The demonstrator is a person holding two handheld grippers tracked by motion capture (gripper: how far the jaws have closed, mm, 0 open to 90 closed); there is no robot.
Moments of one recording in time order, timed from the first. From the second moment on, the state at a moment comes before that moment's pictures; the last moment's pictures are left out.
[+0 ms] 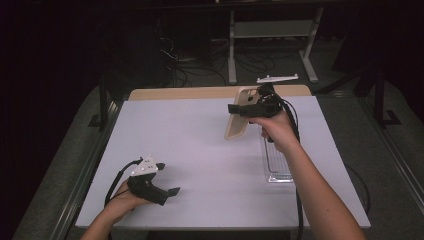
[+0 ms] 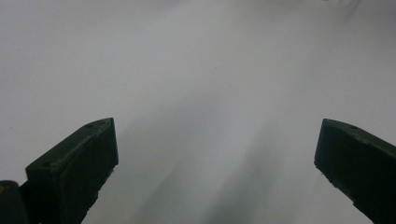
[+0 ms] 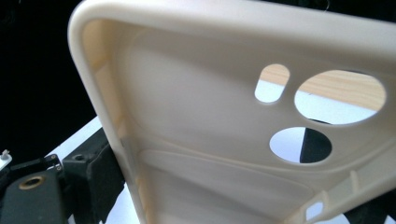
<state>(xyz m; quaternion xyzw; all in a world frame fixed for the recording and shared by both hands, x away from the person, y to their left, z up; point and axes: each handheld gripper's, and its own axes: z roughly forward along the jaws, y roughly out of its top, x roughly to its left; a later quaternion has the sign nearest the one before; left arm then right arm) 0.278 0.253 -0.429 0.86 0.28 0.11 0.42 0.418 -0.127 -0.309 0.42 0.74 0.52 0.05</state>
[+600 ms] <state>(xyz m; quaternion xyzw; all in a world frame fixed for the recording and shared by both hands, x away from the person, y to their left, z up) 0.278 0.253 -0.429 0.85 0.28 0.11 0.42 0.427 -0.166 -0.294 0.46 0.72 0.51 0.09</state>
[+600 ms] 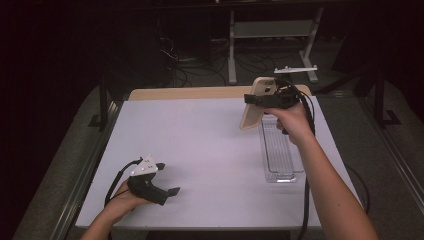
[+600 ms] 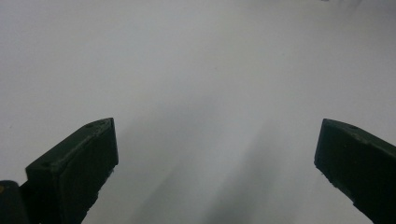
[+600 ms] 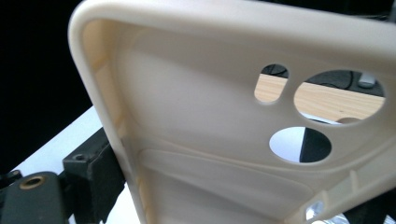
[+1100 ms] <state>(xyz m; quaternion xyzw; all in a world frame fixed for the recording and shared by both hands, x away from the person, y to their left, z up) 0.278 0.254 -0.429 0.85 0.28 0.11 0.42 0.438 -0.196 -0.290 0.50 0.72 0.46 0.14</state>
